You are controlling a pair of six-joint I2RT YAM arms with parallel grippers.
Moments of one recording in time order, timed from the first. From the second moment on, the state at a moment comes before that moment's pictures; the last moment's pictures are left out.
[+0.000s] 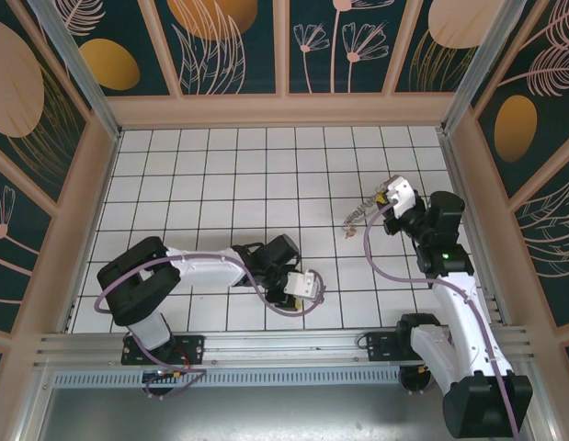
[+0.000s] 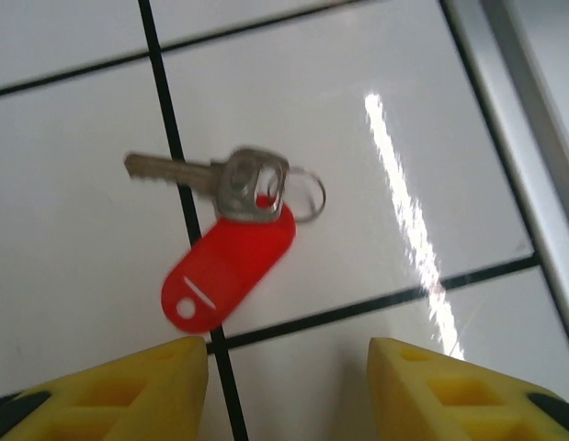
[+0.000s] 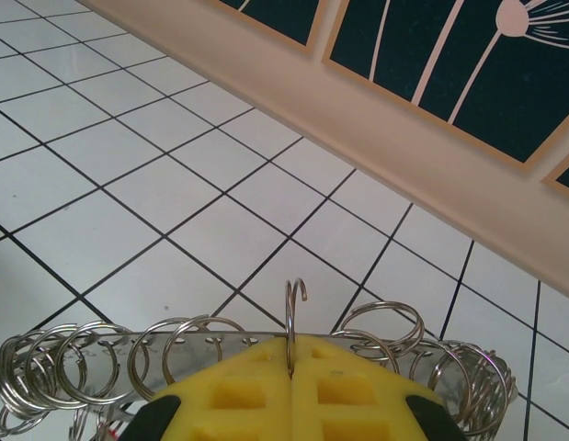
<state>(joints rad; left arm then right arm) -1.03 1.69 0.85 -0.22 0.44 0.64 0.03 0.80 0.62 -0.17 -0.47 -0.47</state>
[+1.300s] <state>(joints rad) -1.01 1.70 0.82 -0.08 0.14 0.51 0.00 0.76 0.62 -0.17 -0.50 -0.47</state>
